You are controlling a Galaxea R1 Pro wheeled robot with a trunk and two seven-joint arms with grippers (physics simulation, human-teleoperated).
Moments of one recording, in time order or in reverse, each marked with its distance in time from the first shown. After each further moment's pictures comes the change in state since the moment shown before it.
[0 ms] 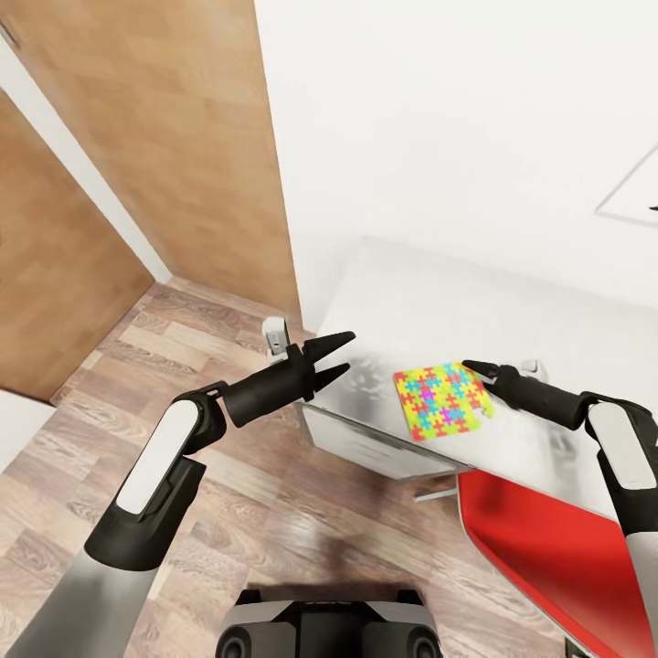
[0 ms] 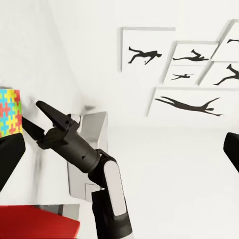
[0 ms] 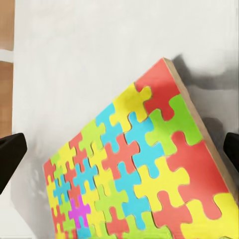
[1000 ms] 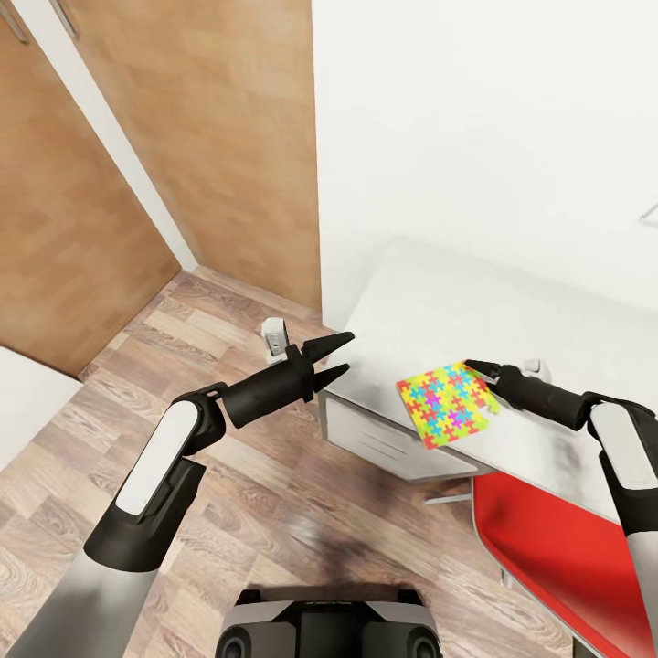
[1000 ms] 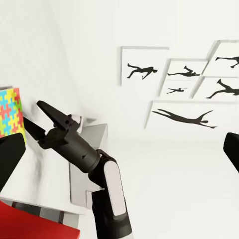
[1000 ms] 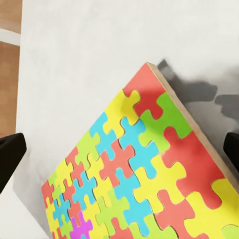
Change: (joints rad) left arm 0.004 0.000 0.002 0.000 0.000 -0.001 -0.004; right arm 0.000 0.002 -0.015 0.001 0.019 -0.002 -0.001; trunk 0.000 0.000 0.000
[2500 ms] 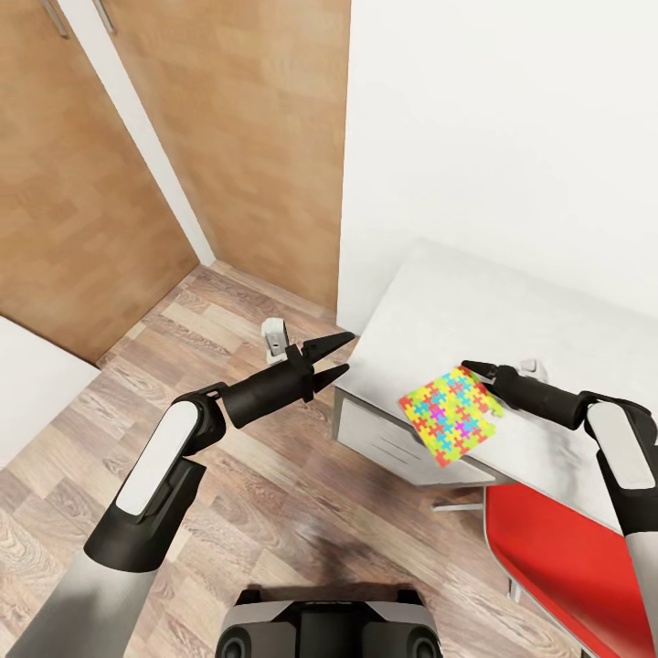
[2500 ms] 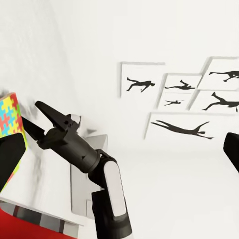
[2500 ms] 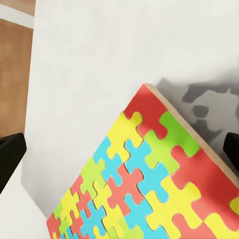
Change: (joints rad) left arm 0.000 0.000 0.000 0.001 0.000 -0.001 0.000; right arm 0.000 -0.001 0.019 -0.008 0.000 0.001 0.000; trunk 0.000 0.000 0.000
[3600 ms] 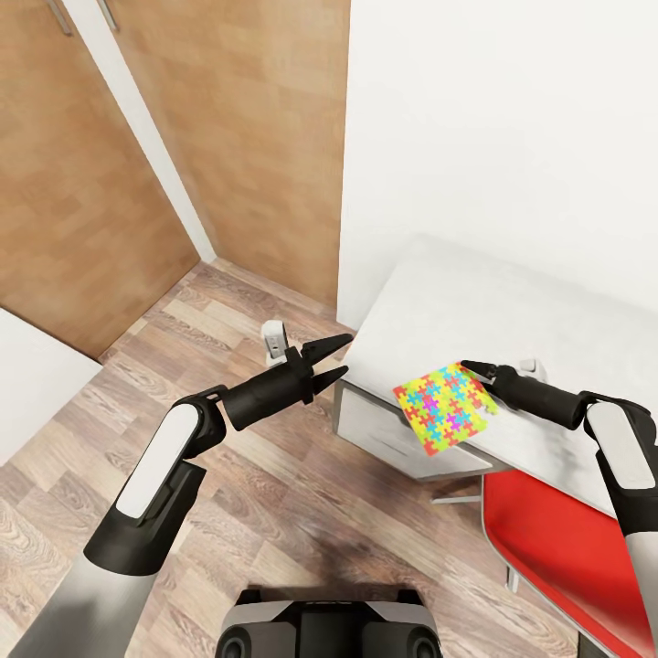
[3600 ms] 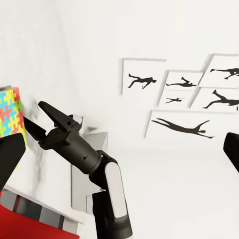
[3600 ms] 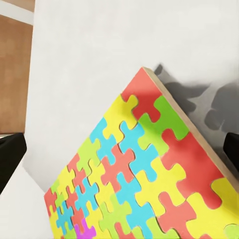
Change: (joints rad) left arm 0.011 -0.001 0.001 0.002 0.000 -0.009 0.000; right arm 0.000 -0.001 0.003 0.002 -0.011 0.002 0.001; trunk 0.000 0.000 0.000
